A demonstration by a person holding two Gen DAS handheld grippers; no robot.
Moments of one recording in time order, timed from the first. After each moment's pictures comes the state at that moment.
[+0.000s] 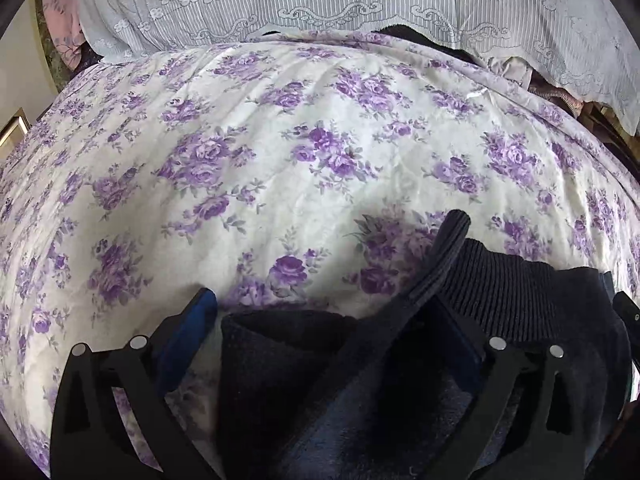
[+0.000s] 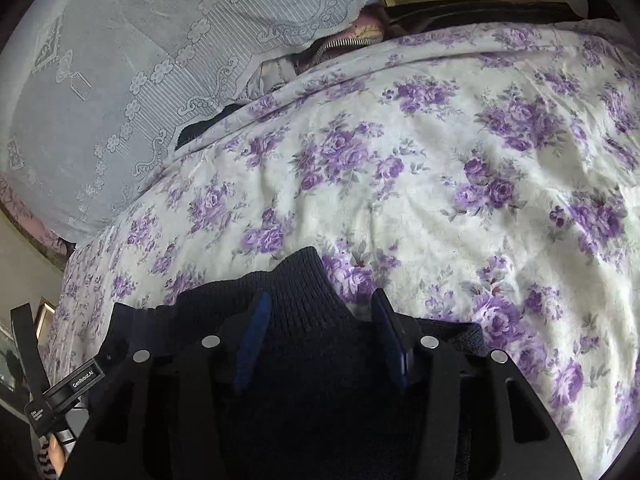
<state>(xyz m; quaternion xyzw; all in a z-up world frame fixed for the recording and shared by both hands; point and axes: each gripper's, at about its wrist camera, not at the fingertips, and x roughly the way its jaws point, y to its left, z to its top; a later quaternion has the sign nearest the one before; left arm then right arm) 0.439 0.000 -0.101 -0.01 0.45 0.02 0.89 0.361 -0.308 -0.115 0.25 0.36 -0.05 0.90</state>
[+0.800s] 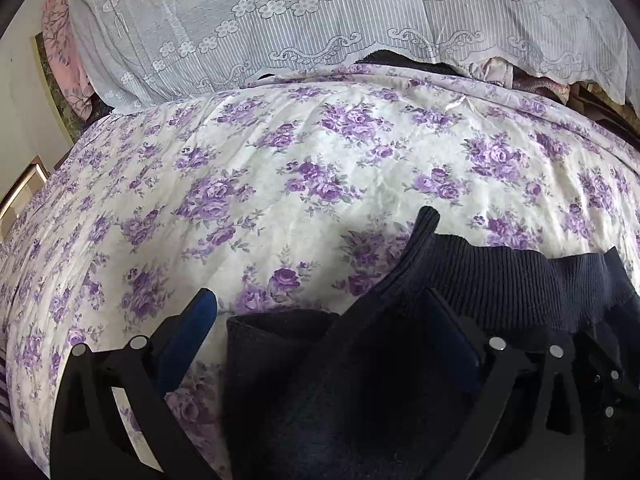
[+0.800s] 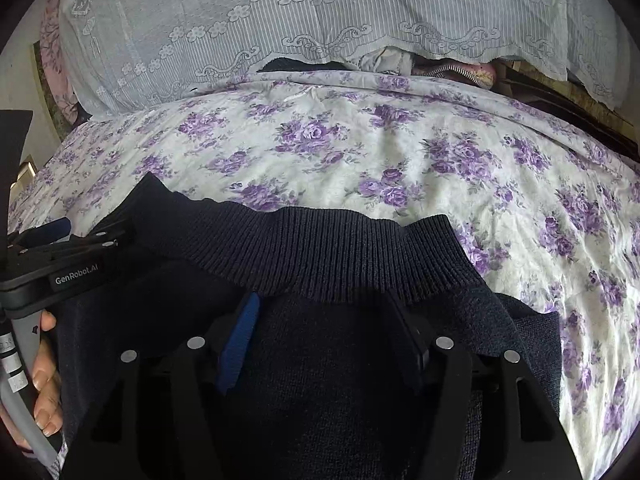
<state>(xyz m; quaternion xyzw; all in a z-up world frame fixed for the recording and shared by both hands) 0.419 -0.024 -0.090 0.06 0.40 0.04 0.92 0.360 -0.202 -0.113 0.03 0.40 0.00 0.92</state>
